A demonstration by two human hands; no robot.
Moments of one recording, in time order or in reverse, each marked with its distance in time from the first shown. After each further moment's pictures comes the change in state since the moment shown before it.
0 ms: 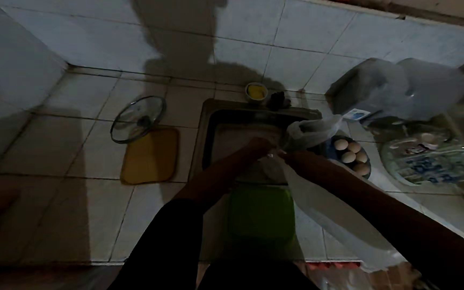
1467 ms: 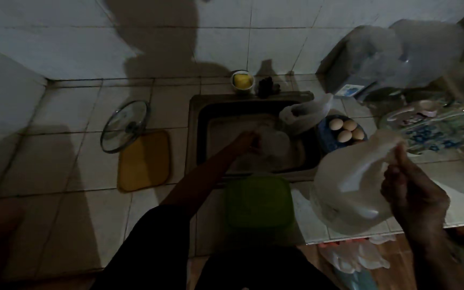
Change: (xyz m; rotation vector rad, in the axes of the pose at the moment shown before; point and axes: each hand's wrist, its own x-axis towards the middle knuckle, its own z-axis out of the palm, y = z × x) left_hand -0.004 -0.010 0.018 -1.173 0.089 -0.323; right_hand -0.119 0.108 0.120 0.460 1.365 -0.078
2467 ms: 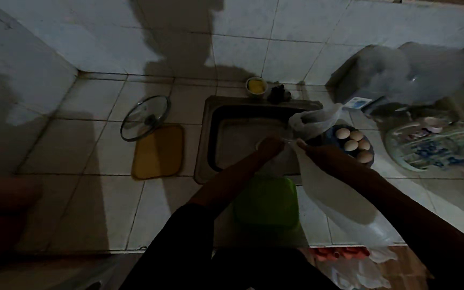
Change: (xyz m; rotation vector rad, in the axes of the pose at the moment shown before) left_hand -0.019 0.017 0.049 0.724 0.077 0.276; right_hand 0.093 -0.060 0.091 -0.405 -1.132 0.142
